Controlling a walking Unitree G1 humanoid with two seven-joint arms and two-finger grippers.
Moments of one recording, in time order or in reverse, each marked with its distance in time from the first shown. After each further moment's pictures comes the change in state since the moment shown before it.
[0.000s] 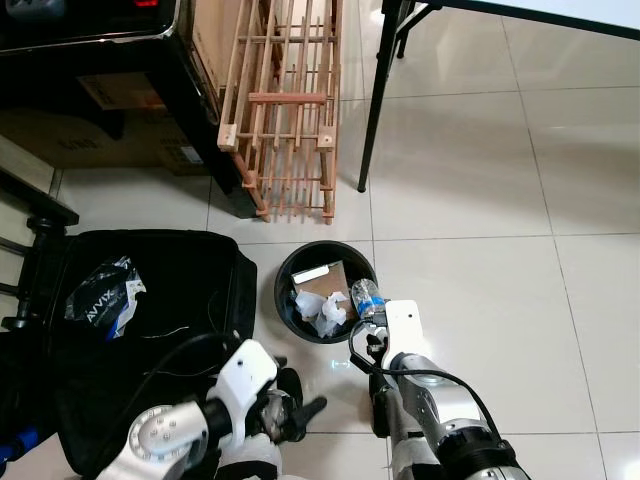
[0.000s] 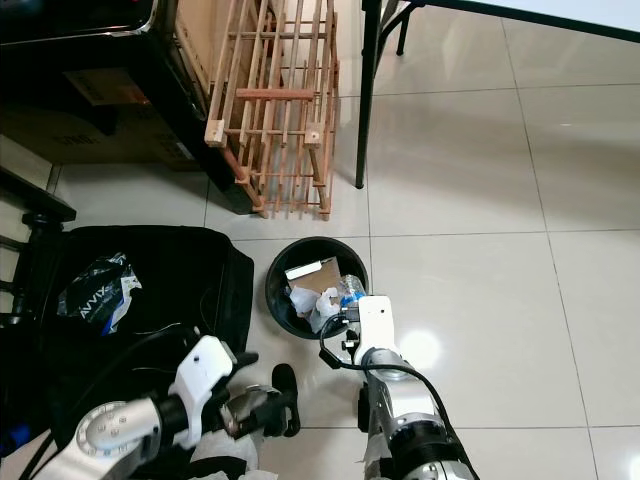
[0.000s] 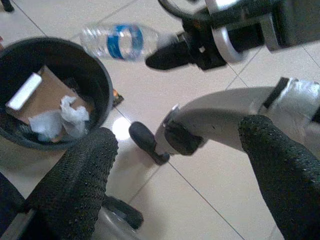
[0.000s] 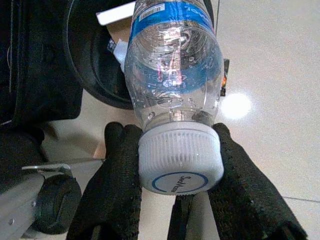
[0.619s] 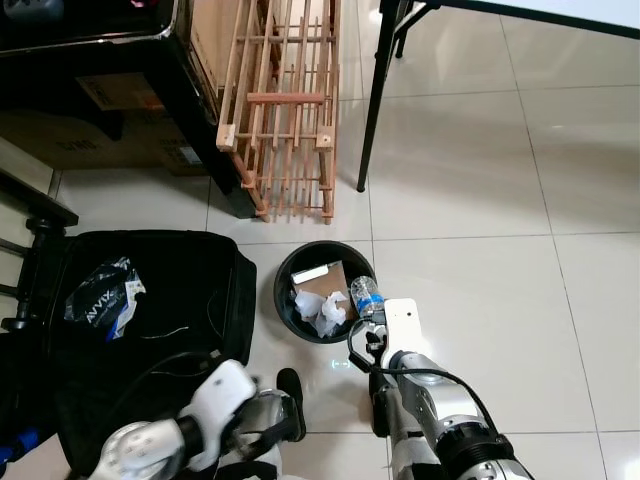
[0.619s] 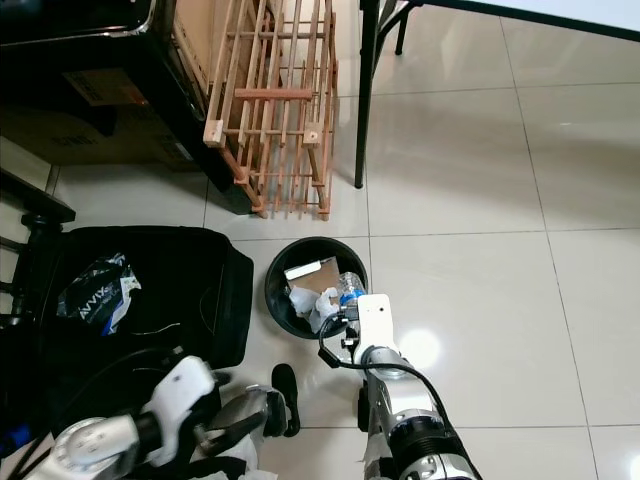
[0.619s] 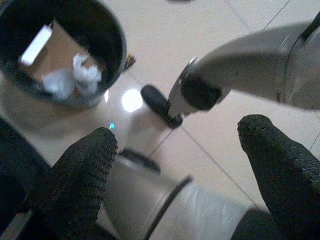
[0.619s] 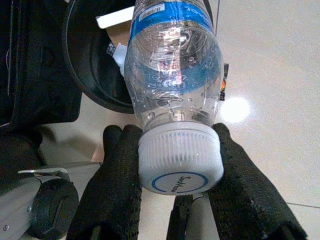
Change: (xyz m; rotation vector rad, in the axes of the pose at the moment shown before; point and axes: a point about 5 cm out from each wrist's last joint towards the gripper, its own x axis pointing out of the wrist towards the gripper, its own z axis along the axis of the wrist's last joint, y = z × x) left arm -0.021 0.018 -0.037 0.020 0.127 0.049; right arm 0.004 -0.001 -0.002 -0.009 -0.007 0.002
